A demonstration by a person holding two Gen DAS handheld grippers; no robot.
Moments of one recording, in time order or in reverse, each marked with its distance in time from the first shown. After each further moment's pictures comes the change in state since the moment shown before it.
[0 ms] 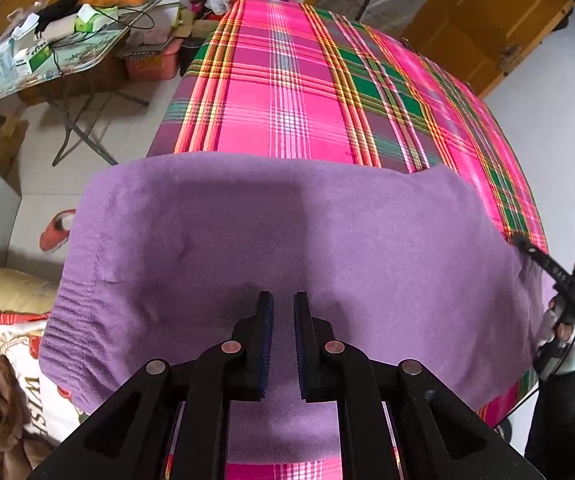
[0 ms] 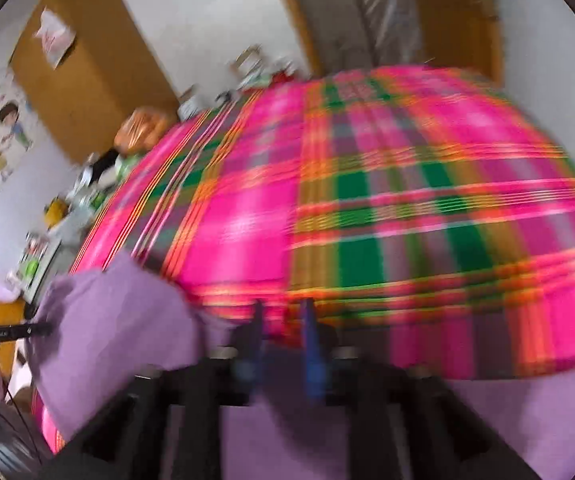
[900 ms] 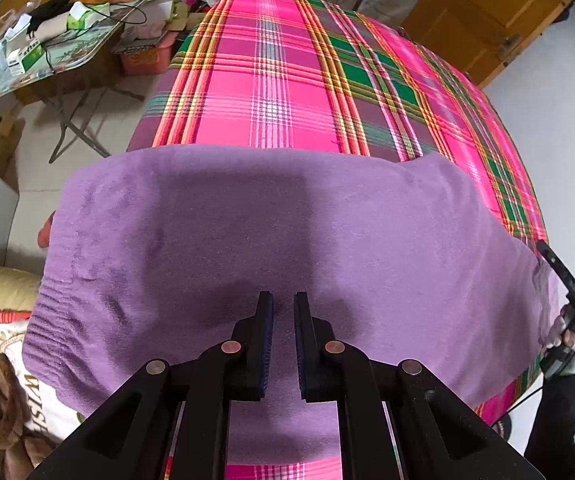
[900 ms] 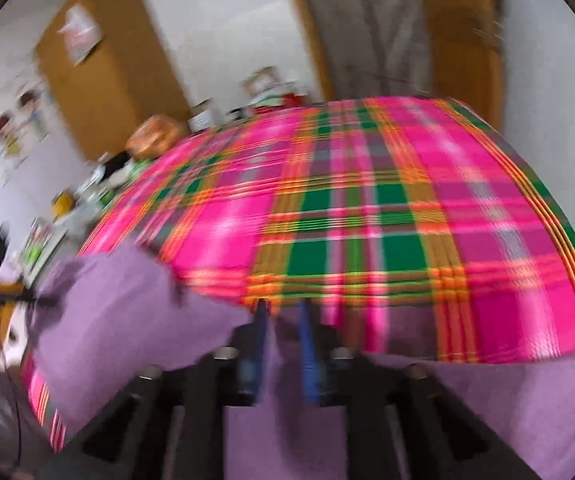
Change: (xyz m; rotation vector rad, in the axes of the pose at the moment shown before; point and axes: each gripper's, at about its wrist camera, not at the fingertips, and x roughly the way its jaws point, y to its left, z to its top) left arm 0.006 -0.017 -0.003 0.018 0.033 0.005; right arm -0.027 -0.003 -0.020 -0.136 -0.046 0.021
